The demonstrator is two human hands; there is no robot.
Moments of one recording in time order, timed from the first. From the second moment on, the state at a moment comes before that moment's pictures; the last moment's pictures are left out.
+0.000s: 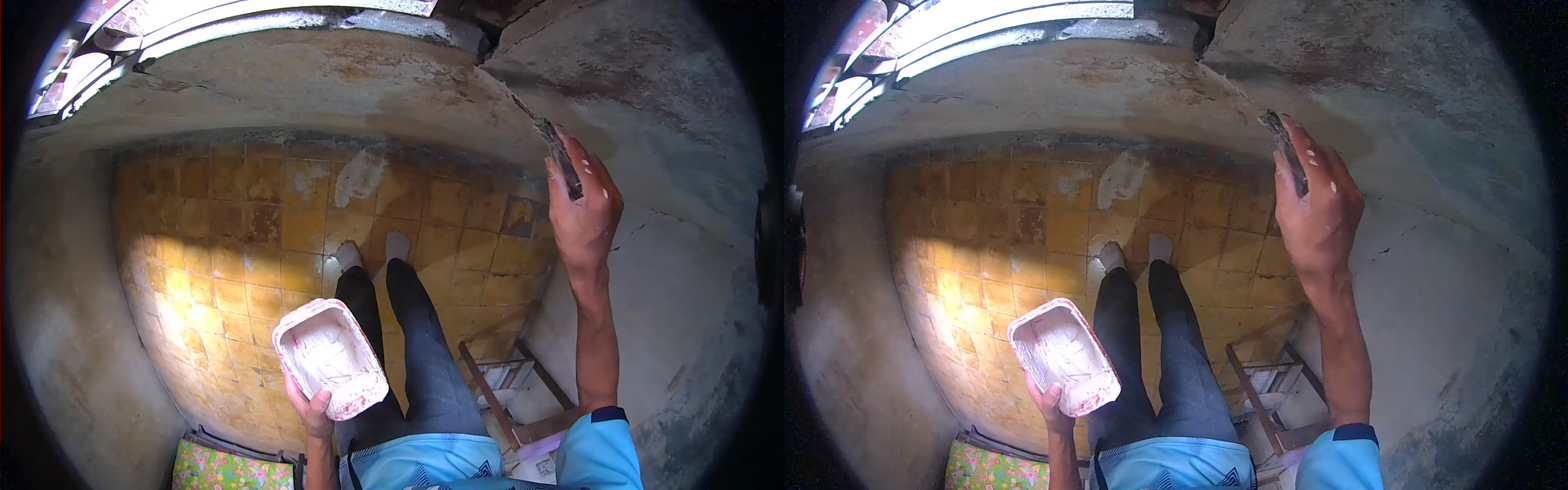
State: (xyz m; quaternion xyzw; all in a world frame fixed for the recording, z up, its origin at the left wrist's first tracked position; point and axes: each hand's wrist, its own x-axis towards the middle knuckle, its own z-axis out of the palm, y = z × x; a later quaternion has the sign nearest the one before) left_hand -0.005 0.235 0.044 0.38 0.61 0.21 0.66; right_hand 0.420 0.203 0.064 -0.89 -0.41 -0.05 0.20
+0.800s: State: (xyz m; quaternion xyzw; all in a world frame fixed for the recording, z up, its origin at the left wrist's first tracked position) left_hand -0.015 0.232 0.041 0.38 0.63 0.21 0.65; right_hand 0.433 0.183 0.047 -0.90 -0.41 -0.02 0.17
